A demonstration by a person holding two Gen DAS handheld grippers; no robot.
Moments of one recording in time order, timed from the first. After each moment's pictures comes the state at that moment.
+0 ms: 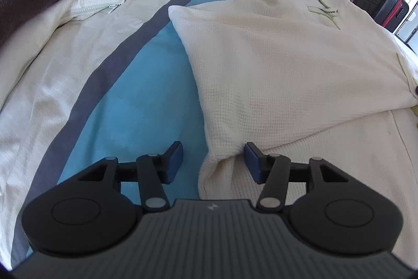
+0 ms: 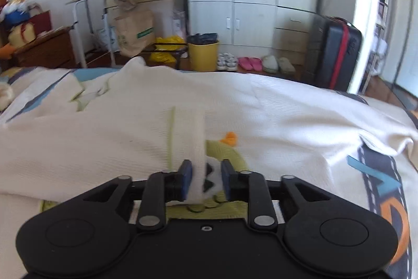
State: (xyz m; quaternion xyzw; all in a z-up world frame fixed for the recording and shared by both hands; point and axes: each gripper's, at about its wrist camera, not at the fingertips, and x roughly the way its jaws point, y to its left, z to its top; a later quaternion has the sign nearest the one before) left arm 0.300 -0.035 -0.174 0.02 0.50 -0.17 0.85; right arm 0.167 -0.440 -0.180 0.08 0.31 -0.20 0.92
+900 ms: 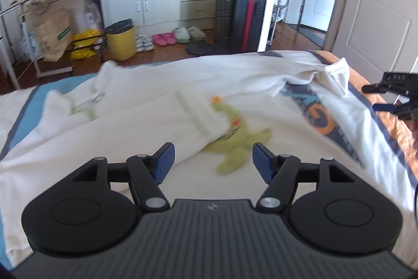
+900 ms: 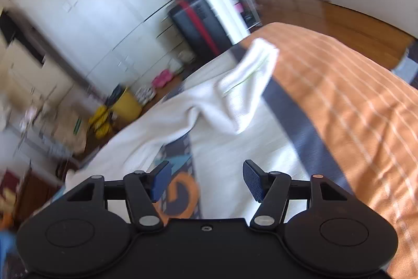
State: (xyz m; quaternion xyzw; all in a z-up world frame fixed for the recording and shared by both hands) left arm 0.164 -0.333 -0.082 0.13 0.33 -0.41 0.84; right arm -0.060 -0.617 -0.155 0.41 0.20 -0.35 0.82
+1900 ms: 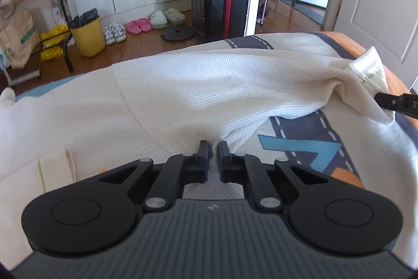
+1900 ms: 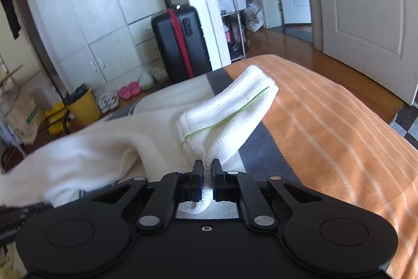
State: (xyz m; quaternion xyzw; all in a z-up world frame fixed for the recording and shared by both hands) left arm 0.226 -0.529 -0.161 0.14 0.38 -0.42 0.81; right arm 0.019 -0.680 -0.197 0.25 0.22 -0.41 0.85
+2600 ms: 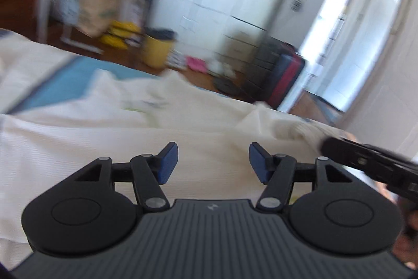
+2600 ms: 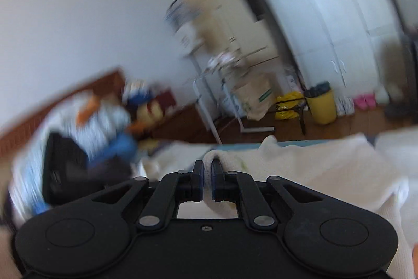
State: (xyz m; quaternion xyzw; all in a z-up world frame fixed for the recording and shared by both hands) left arm 0.264 -0.176 -0.119 -0.08 0.32 -0.33 0.88; right arm 0.118 -0.408 -0.102 0.13 0.16 0.11 0.97
